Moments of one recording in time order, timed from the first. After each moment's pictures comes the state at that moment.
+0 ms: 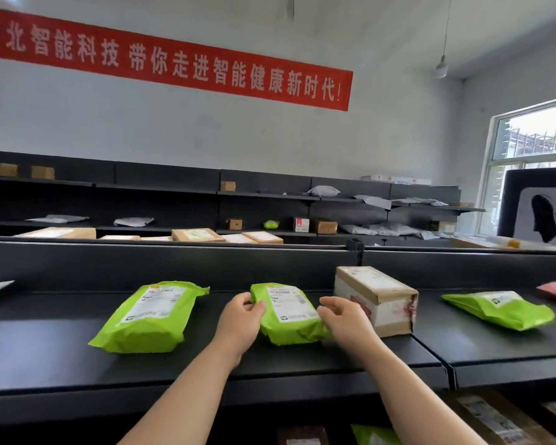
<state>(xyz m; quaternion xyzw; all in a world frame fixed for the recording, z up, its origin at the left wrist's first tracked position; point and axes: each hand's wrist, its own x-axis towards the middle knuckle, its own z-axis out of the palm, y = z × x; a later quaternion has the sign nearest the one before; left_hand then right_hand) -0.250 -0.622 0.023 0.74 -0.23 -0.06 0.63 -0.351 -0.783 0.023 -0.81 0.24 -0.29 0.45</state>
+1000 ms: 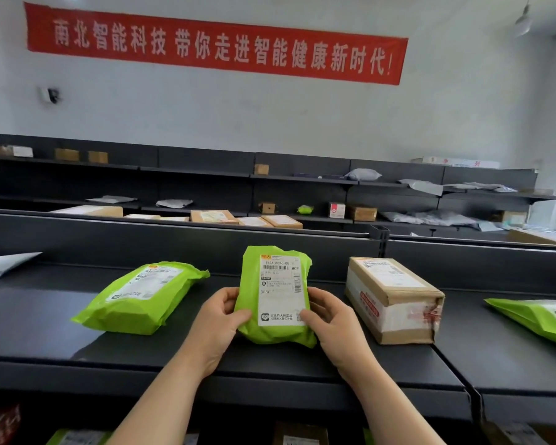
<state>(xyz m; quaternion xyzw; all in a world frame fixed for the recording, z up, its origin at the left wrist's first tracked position) -0.239 -0.628 -0.009 0.65 -0.21 -0.05 0.73 -0.324 -0.811 -0.015 -0.77 0.06 -0.28 0.57</state>
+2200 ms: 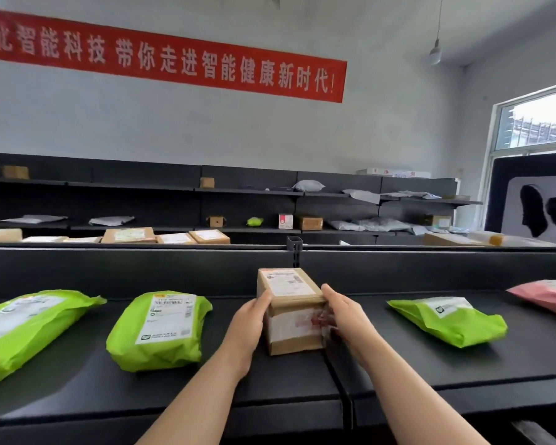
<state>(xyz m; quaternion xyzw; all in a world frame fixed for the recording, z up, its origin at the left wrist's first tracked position) -0.306 -0.820 0.013 0.64 -0.25 -0.20 0.70 -0.402 -0.973 0.029 -0.71 0.23 -0.26 0.62</state>
